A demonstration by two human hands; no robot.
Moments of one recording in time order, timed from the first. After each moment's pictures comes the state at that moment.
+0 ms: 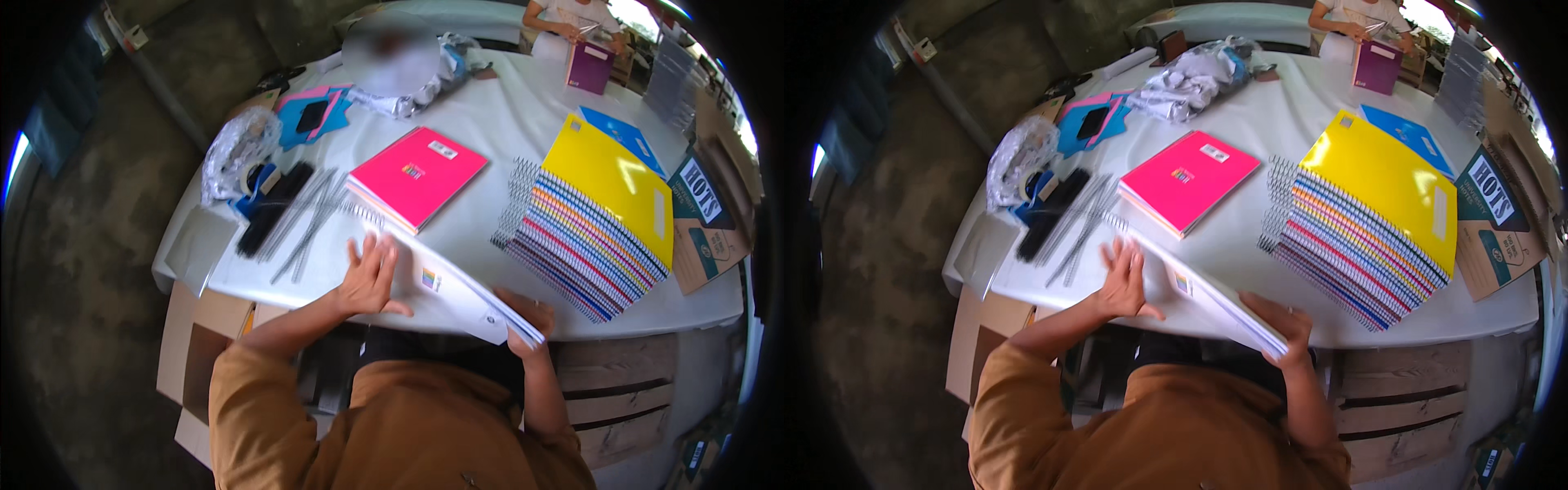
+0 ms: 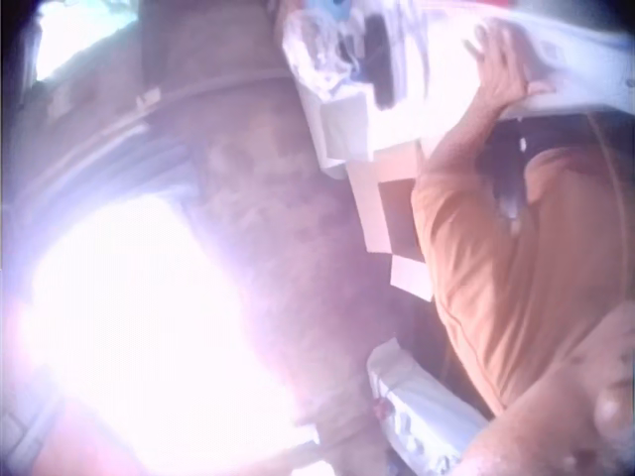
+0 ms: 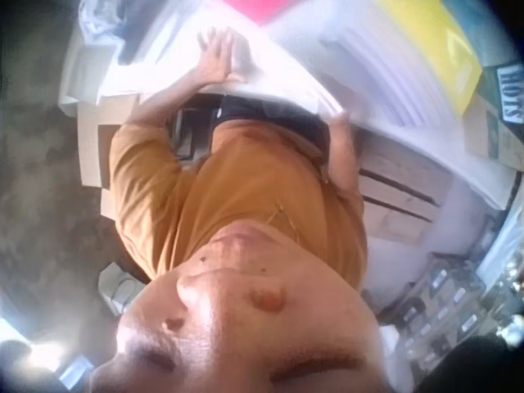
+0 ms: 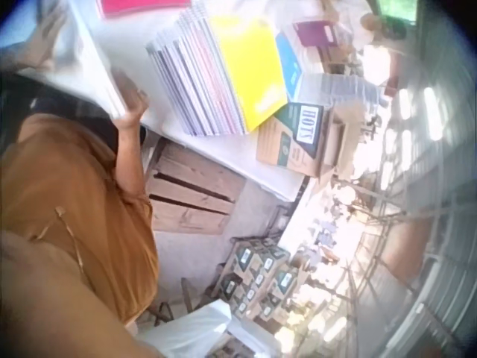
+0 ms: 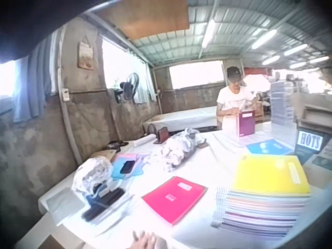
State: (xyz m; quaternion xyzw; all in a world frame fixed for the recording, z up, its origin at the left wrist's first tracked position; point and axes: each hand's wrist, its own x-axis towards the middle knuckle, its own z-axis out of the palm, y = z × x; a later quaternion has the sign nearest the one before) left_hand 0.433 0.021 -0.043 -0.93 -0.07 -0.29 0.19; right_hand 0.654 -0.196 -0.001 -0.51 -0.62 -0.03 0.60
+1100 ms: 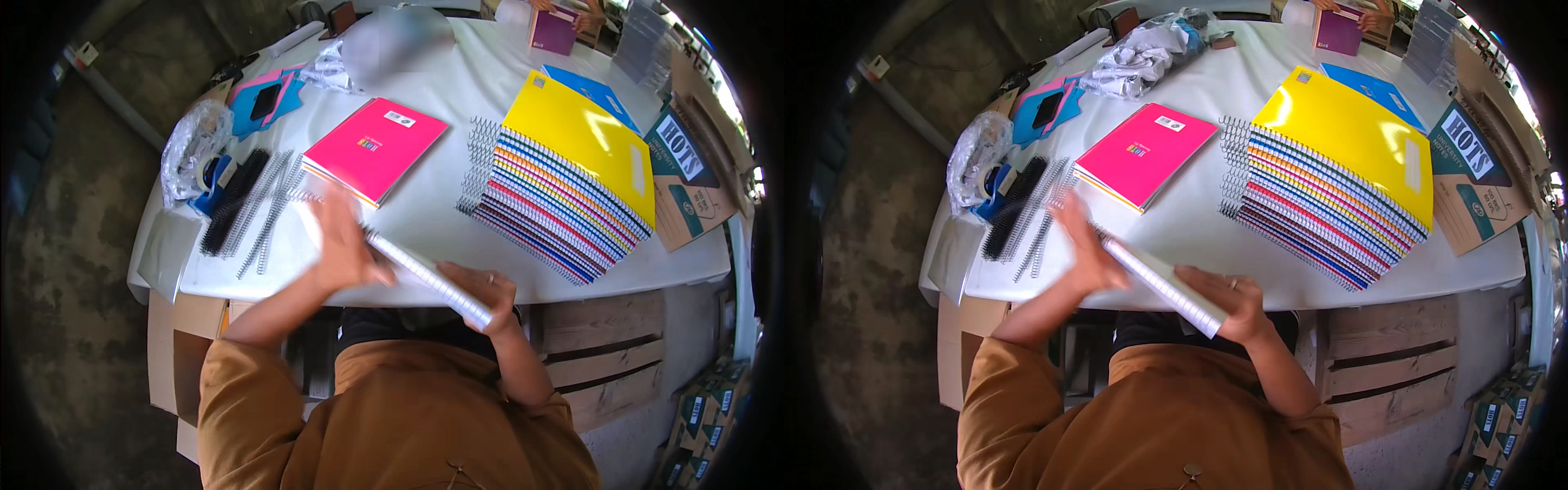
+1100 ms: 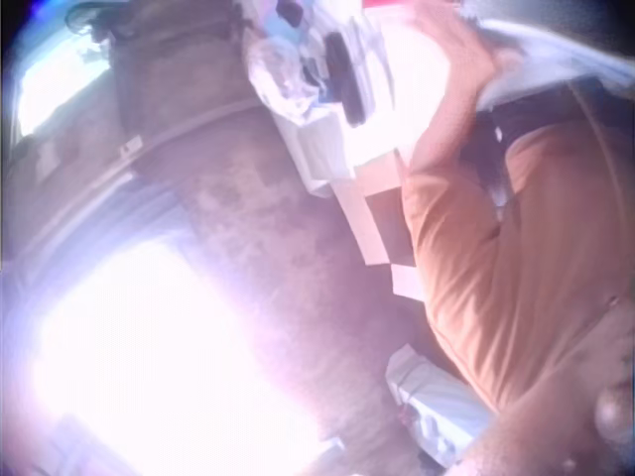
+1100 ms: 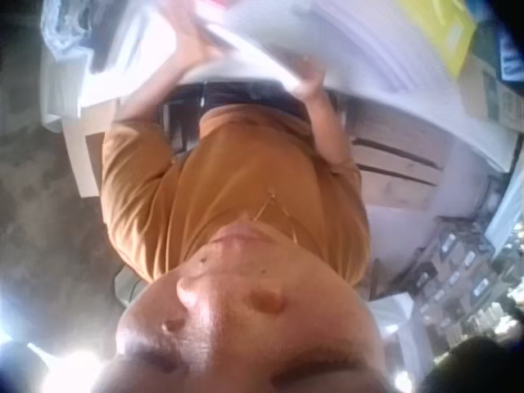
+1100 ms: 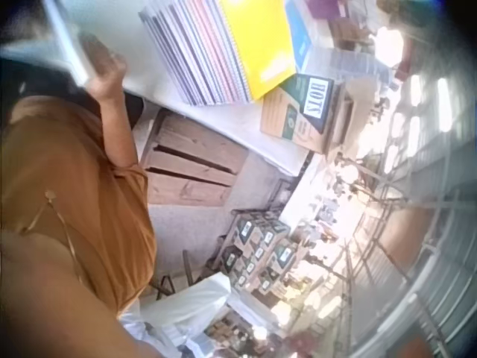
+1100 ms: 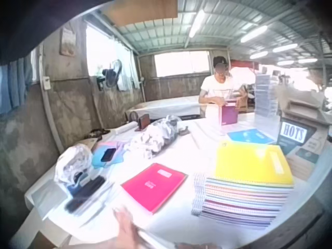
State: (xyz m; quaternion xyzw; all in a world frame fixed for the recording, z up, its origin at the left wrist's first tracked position) left_hand 0.492 0.015 -0.013 -0.77 0.04 -0.63 -0.07; right_hand 0.636 -0.190 0.014 -0.50 -0.67 -0.06 0.55
